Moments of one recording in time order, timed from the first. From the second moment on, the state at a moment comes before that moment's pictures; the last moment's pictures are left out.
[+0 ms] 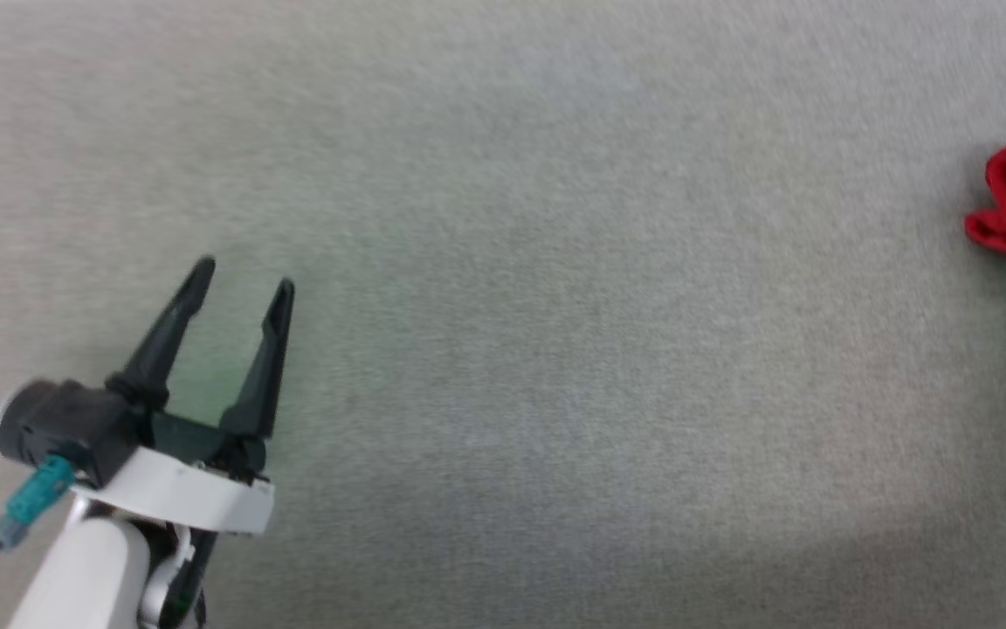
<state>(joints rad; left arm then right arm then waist) -0.27 0.43 -0.18 0.01 -0.41 -0.13 -0.26 -0.69 -0.39 -0.22 0.54 0.06 0.13 0.17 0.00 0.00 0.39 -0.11</state>
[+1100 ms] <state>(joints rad) -0.06 0.32 -0.05 0.17 -0.45 -0.13 -0.26 -0.27 -0.18 0.01 0.29 0.26 0.13 -0.11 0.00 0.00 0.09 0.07</state>
